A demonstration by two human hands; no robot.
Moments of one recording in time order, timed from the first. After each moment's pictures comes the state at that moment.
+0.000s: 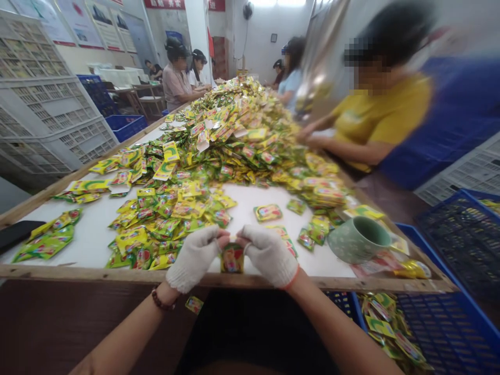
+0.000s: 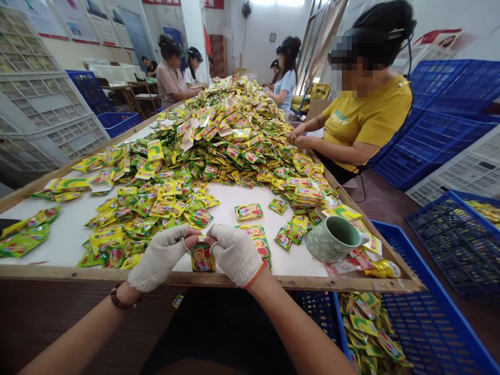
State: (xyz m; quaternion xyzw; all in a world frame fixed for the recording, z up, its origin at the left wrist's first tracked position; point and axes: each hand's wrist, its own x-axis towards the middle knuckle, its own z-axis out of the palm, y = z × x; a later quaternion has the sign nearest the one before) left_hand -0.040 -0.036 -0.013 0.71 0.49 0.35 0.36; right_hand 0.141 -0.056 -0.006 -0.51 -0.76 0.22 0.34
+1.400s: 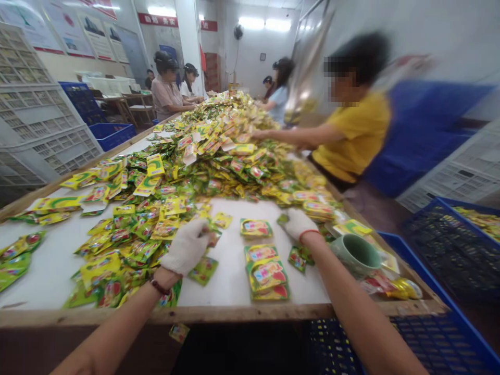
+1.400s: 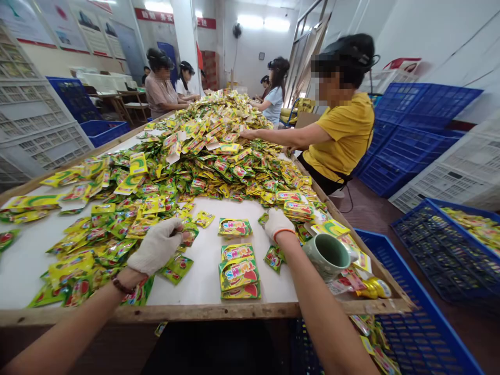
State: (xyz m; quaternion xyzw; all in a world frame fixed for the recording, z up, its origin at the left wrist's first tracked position) left_hand -0.027 0.042 -0.021 0.75 0.56 0.29 0.19; right_hand 0.286 0.059 -0.032 -0.80 -0.57 0.14 0.14
